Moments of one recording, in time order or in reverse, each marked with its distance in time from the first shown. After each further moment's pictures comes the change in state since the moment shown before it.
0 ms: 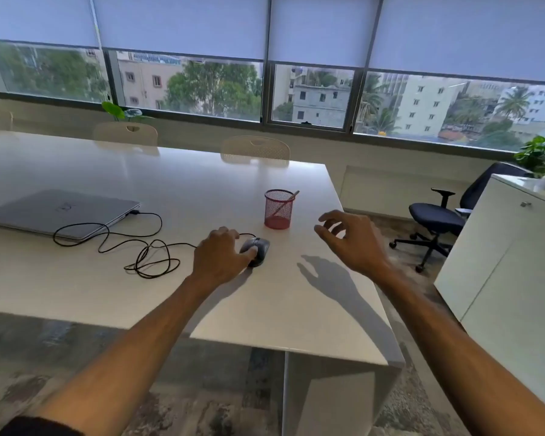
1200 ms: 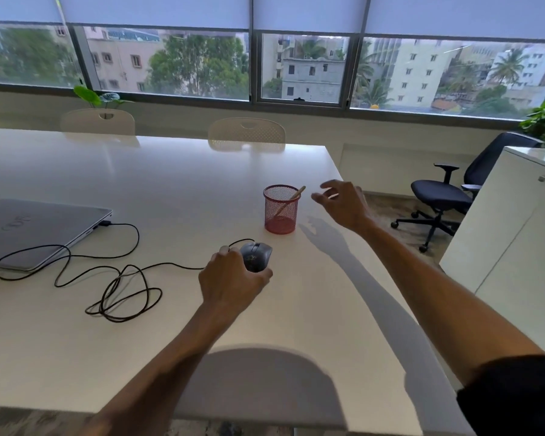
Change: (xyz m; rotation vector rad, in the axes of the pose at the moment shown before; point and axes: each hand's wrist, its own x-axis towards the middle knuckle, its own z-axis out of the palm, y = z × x) left_hand 0.038 -0.003 0.061 0.067 0.046 -0.152; right_hand 0.137 0.071 0.094 0.113 -0.058 0.281
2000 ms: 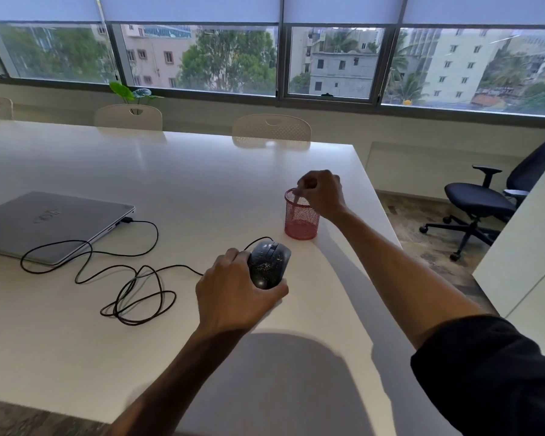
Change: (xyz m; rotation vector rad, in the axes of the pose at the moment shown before) left_hand -0.014 0.003 -0.041 0.020 0.029 0.039; right_hand 0.065 -0.033 0.078 0.160 0.012 -0.112
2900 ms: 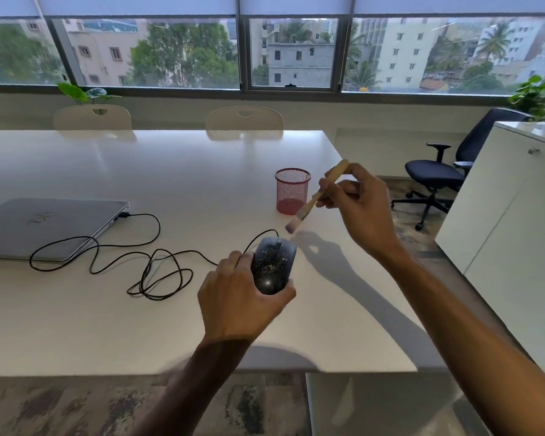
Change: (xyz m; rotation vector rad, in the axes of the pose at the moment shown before) left_hand -0.063 -0.023 -0.040 -0.034 -0.021 0.105; right_hand -0.180 -0.093 -0.086 0.331 0.228 -0.004
